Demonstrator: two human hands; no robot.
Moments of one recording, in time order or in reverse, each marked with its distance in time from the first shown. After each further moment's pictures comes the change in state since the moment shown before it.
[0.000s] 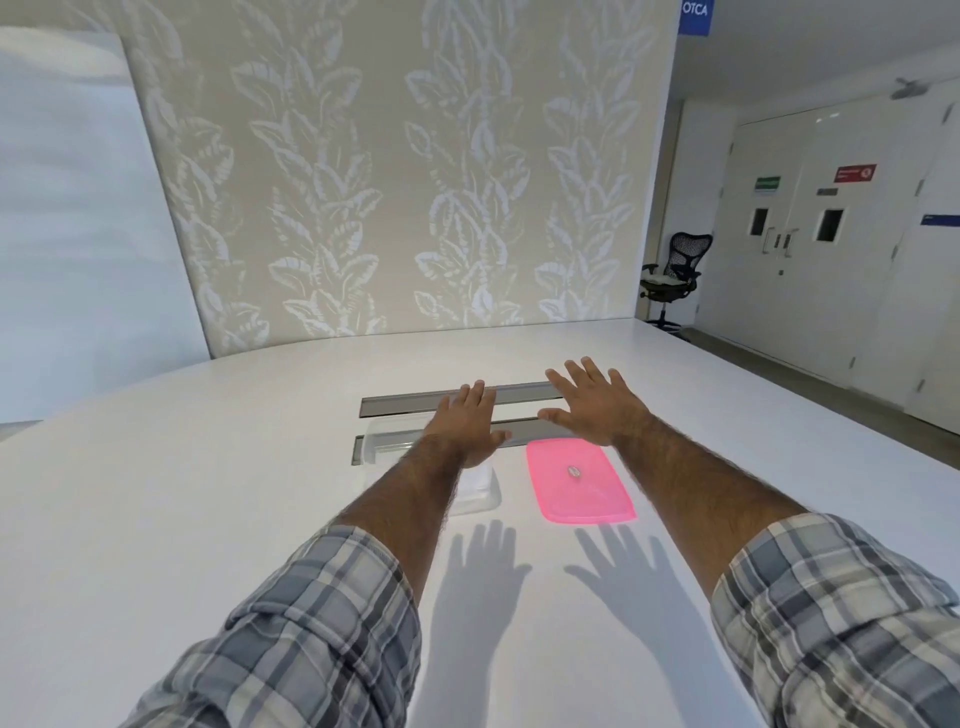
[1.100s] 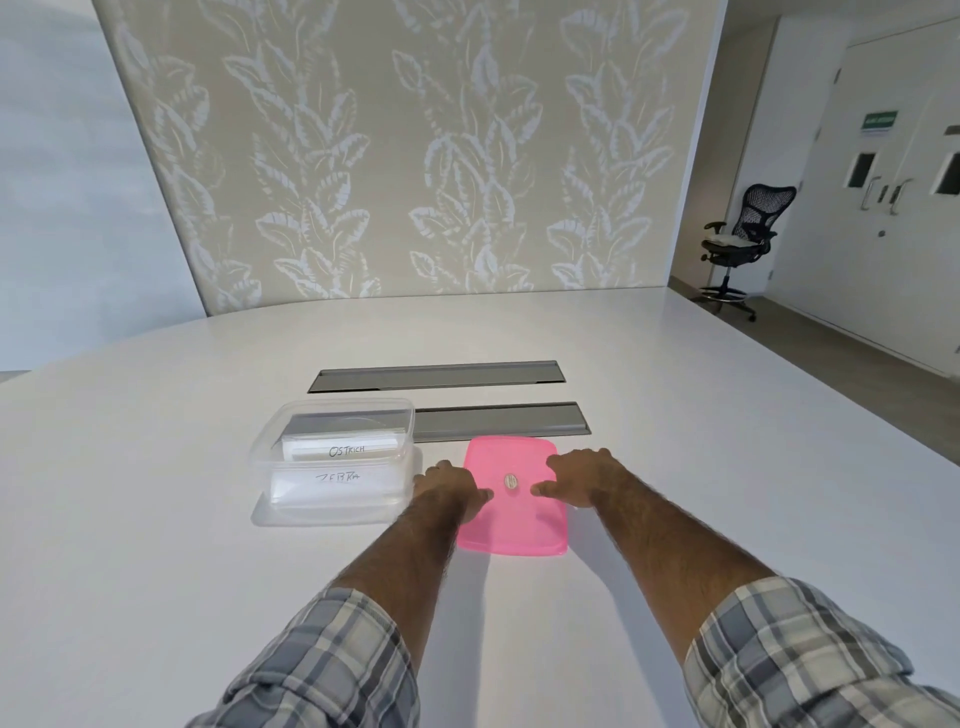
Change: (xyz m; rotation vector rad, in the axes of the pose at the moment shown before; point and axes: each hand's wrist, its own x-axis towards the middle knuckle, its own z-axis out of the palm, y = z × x) left_hand 0.101 0.116 0.137 -0.002 -0.349 -0.498; right_hand 0.059 0.135 0.164 0.008 -0.376 -0.116
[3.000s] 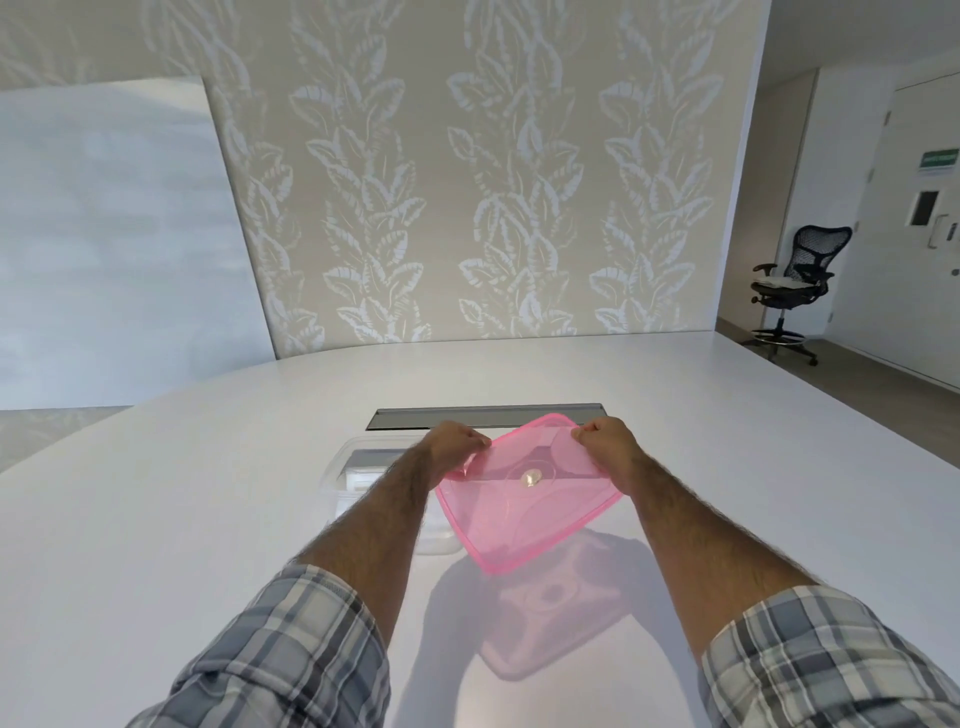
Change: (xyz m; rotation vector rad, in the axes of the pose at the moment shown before) left_hand -0.015 -0.078 -0.105 -1.089 0.076 0.075; right_hand 0.023 -0.023 -0.074 1.281 0.405 0.202
